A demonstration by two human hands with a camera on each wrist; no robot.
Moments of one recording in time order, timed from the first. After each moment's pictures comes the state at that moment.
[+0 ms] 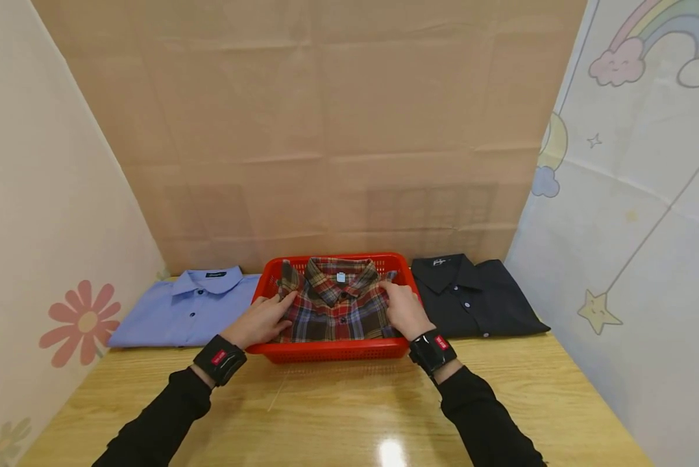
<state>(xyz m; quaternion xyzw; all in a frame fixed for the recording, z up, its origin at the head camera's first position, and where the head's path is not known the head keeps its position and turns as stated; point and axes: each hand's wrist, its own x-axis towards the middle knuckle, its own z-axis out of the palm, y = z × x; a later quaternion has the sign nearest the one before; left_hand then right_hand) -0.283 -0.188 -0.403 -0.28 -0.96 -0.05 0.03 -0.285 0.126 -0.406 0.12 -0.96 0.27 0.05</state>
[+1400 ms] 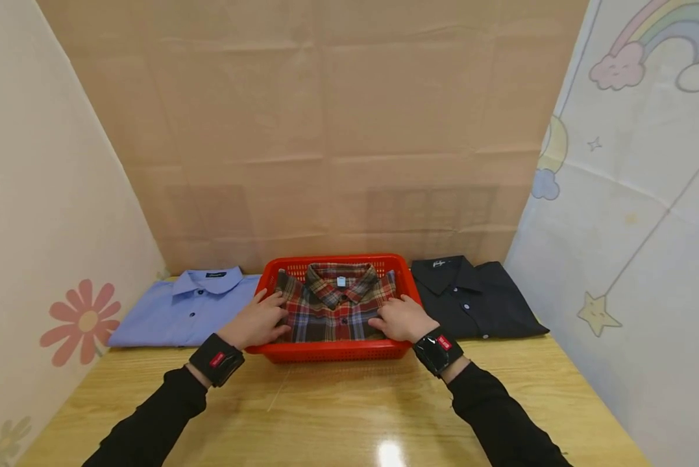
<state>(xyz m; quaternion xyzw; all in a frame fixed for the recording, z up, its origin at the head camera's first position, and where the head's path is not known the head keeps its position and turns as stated) -0.279 -0.193 -0.398 -0.29 -0.96 -0.01 0.02 -0.271 0.130 -0.396 0.27 -0.96 0.05 -0.04</state>
